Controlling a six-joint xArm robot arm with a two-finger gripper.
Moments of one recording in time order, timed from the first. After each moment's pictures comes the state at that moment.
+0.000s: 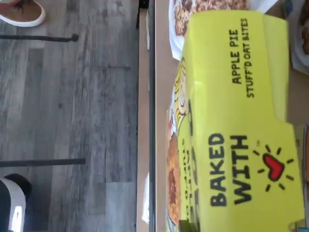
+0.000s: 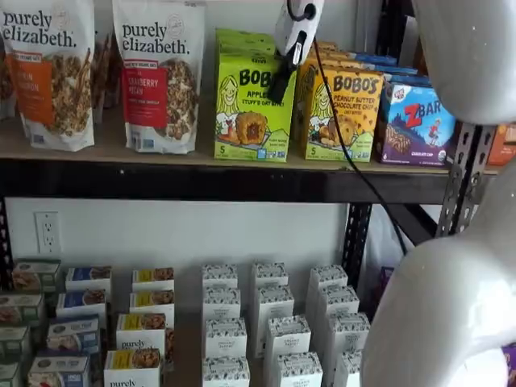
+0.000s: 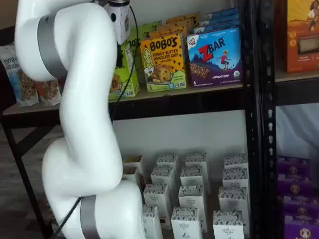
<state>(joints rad) 0.16 -0.15 -1.52 0.29 1.53 -1.38</state>
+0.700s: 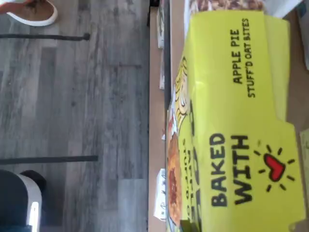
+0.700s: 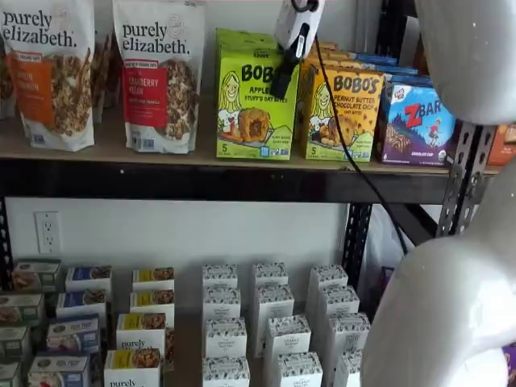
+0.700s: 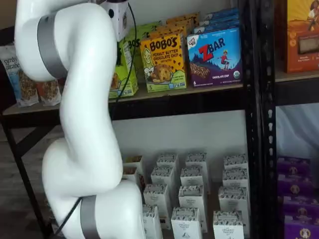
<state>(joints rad) 0.16 -0.15 -1.56 0.28 1.60 -1.37</state>
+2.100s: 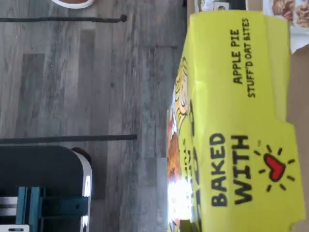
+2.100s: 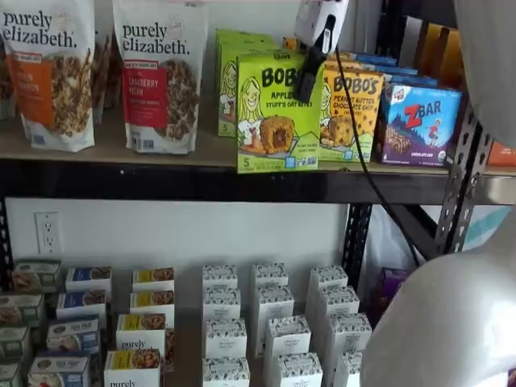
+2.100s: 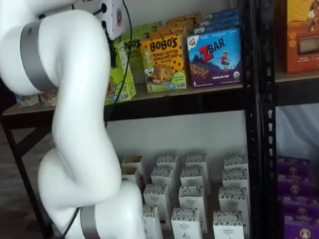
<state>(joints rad) 0.16 -0.32 -1.47 0.24 1.76 -1.35</state>
